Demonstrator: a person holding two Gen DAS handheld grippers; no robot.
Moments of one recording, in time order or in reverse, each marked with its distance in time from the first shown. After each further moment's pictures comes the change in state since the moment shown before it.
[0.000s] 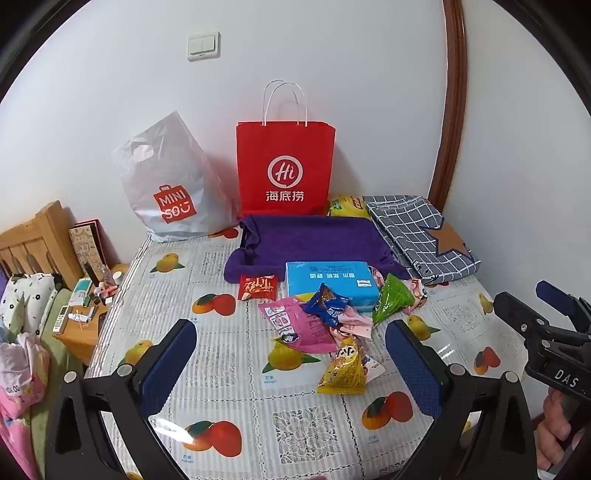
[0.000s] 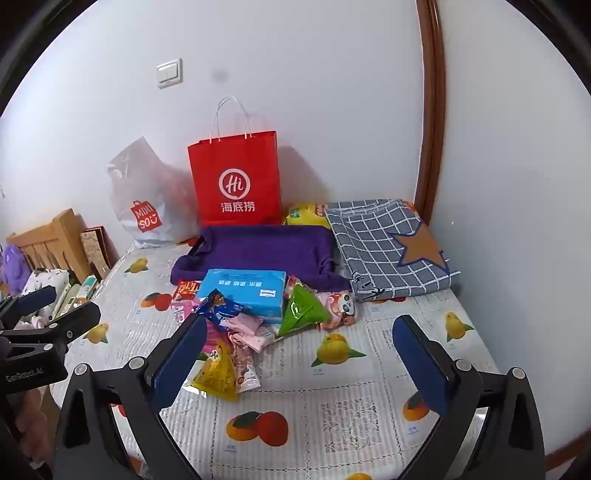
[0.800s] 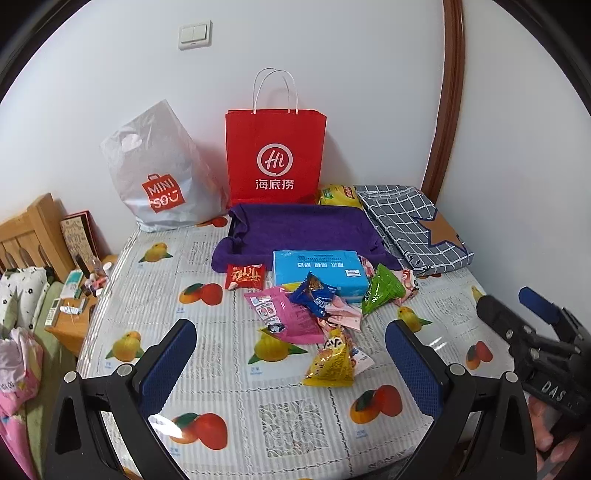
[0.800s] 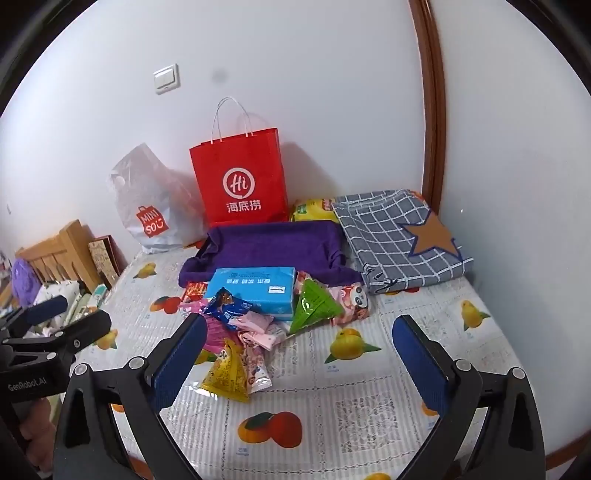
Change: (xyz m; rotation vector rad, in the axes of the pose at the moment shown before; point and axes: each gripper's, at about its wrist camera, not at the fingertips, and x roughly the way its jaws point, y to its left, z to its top) left arm 0.002 -0.007 0.001 -0.014 0.020 -0.047; right arm 0.005 -0.005 -0.008 0.077 -0.006 0.088
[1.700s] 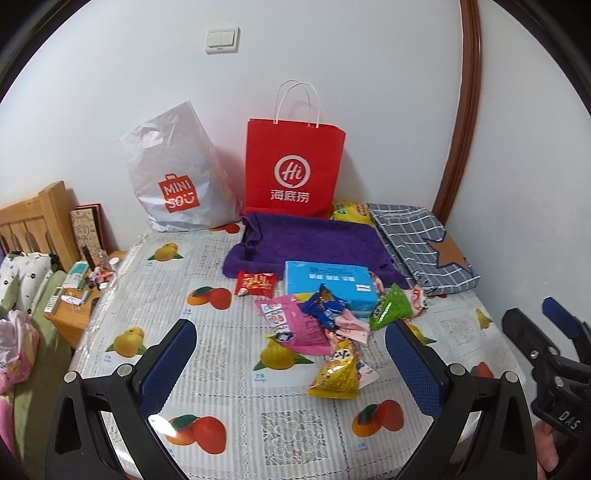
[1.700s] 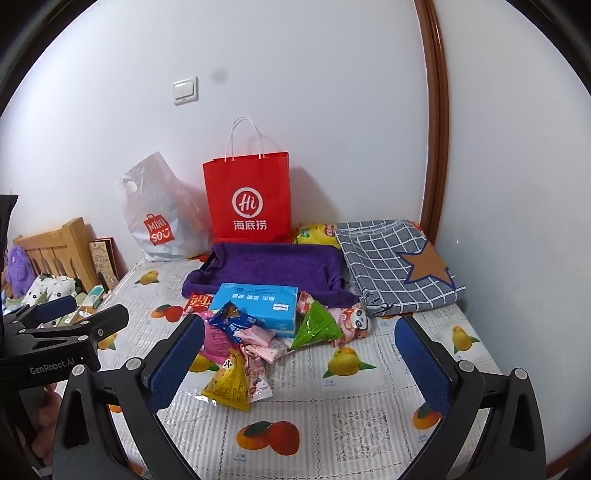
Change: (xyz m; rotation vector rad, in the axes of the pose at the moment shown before) left arm -0.002 0.015 -0.009 -0.076 -0.063 0.012; right arm -0.022 0.022 -0.002 -0.077 -0.090 -0.044
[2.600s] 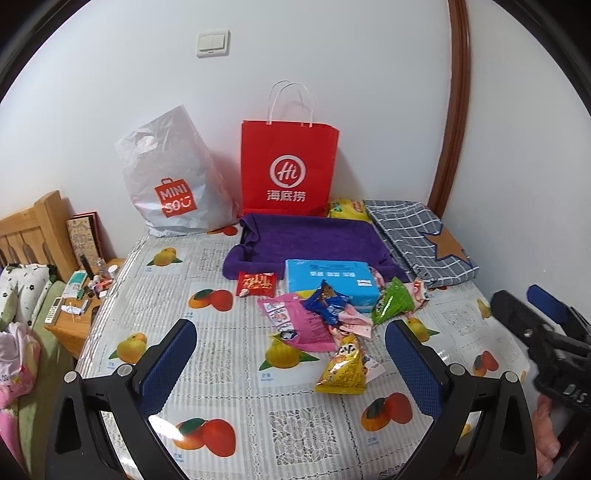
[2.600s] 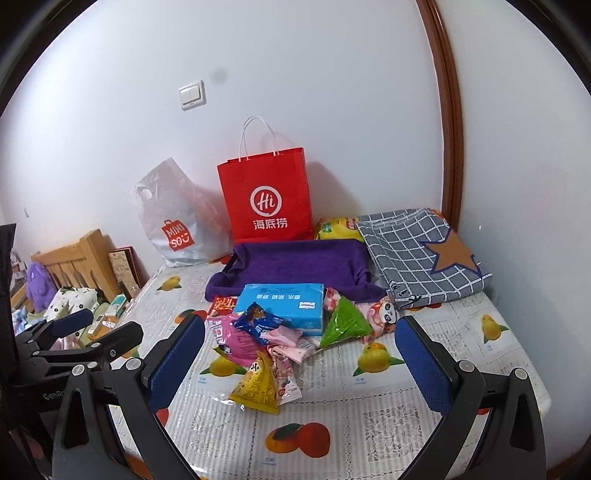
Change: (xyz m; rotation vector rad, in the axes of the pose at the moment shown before) left arm -0.001 0.002 -0.005 0.051 -0.011 -0.008; right arm 0.011 0.003 -0.004 0.056 0.019 0.090
